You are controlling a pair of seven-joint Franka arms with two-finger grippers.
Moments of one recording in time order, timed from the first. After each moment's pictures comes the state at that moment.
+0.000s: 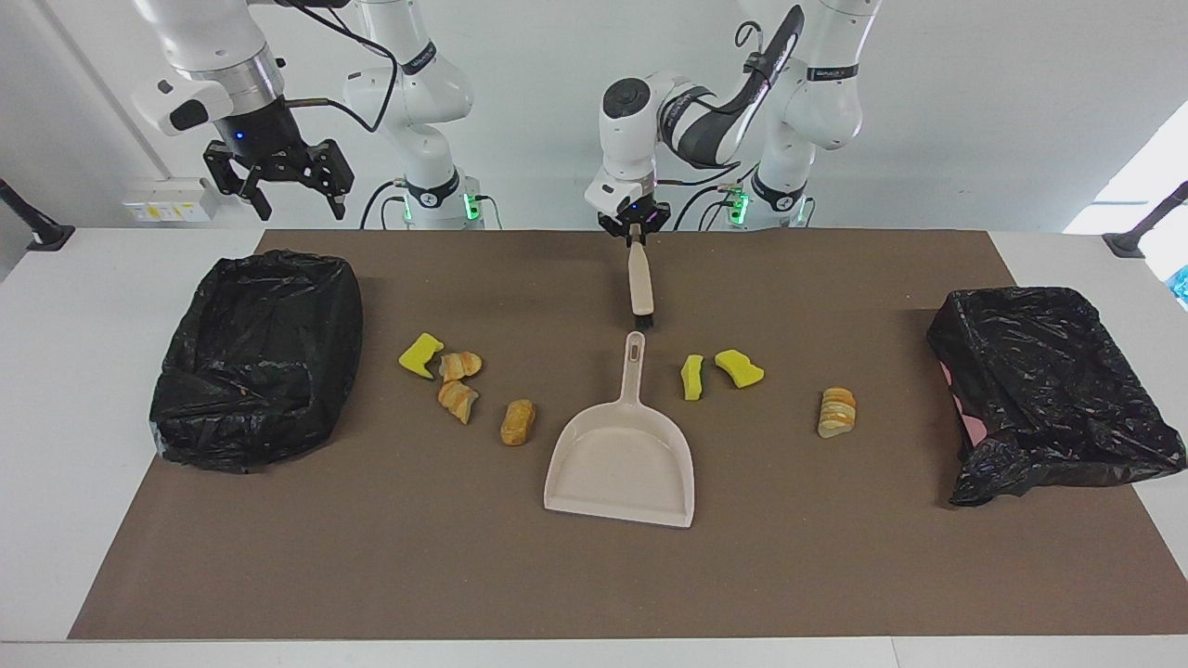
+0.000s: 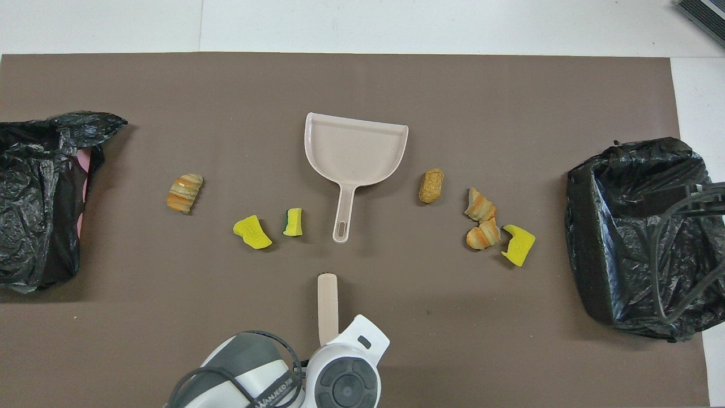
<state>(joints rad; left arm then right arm) -1.11 -0.13 0.17 -2.33 -0.03 2.02 -0.95 0.10 -0.10 -0.08 -1.60 -0.01 1.51 0.00</state>
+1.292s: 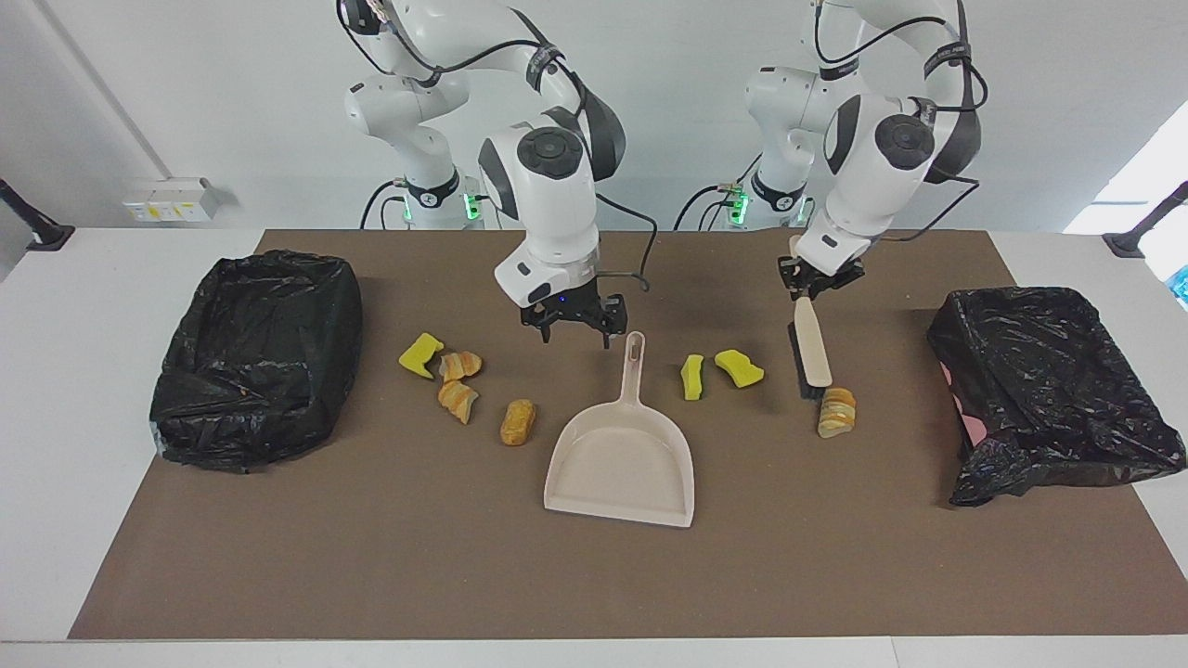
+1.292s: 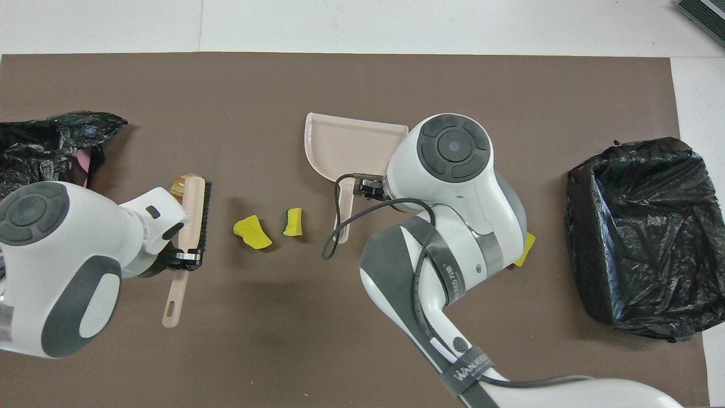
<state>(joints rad) -0.39 -0.15 0.18 -2.21 0.01 1.96 -0.11 0.59 0.33 -0.06 -1.63 0.09 2.03 0.69</state>
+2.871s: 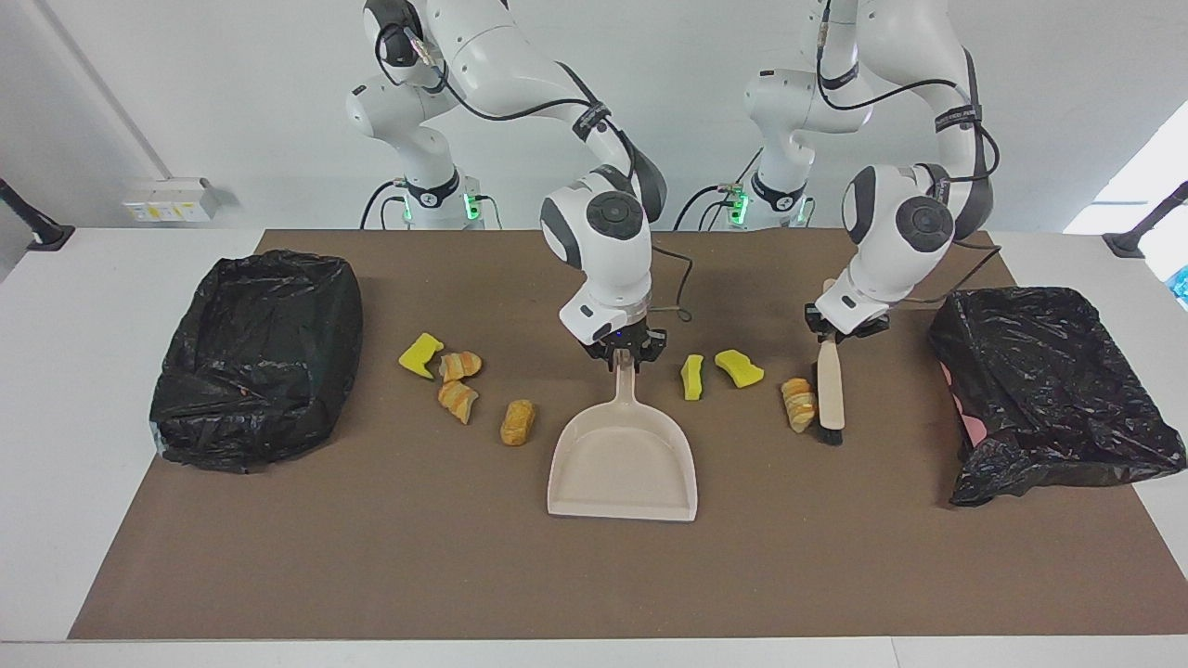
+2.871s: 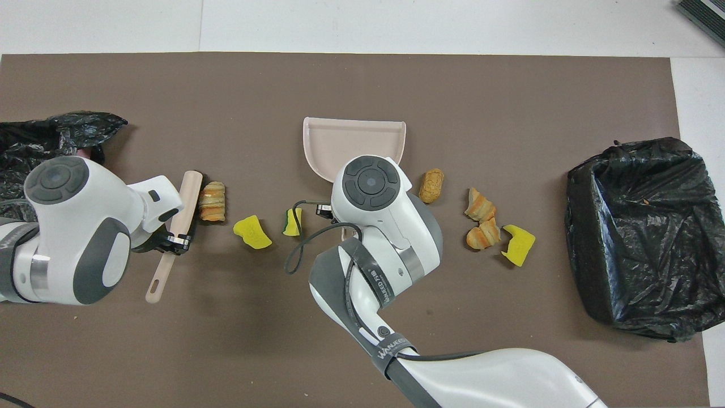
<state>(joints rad) -0.33 0.03 0.15 -2.20 0.03 2.04 0.02 0.67 0.47 -0.07 -1.63 0.11 2.16 0.69</state>
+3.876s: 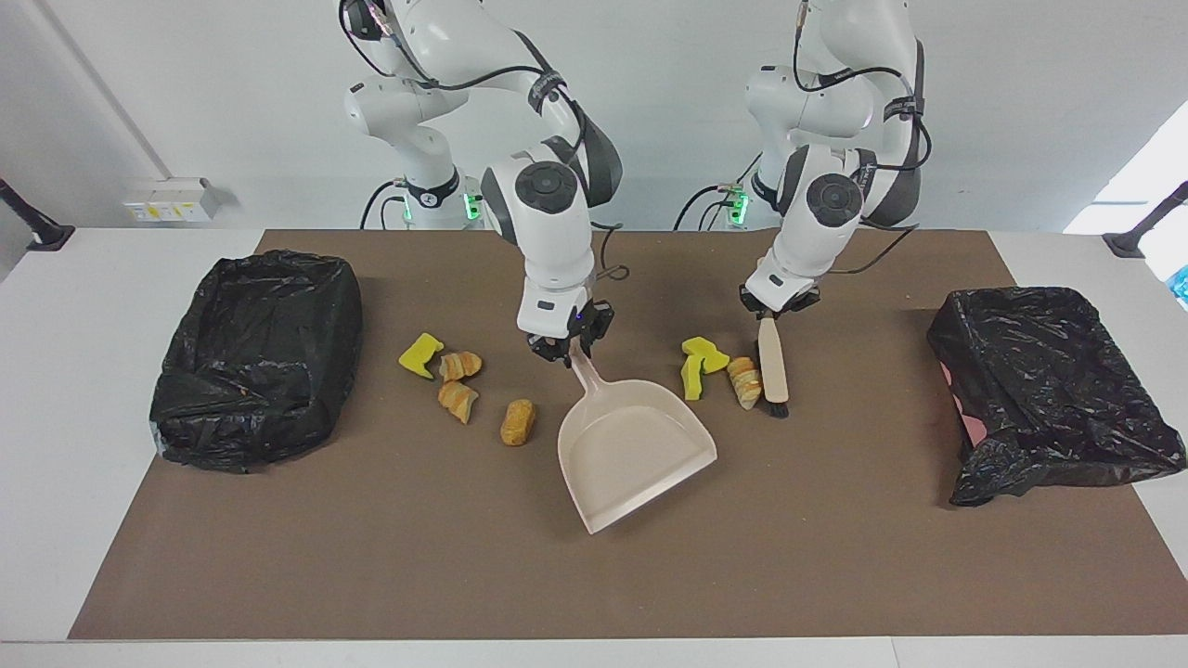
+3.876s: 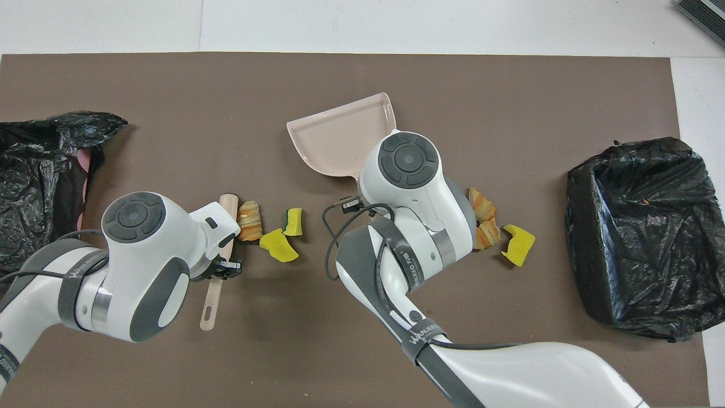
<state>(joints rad) -0.49 -0.03 0.15 -2.28 -0.02 2.05 -0.24 0.54 0.25 -0.08 -1.78 0.09 2.06 -0.14</state>
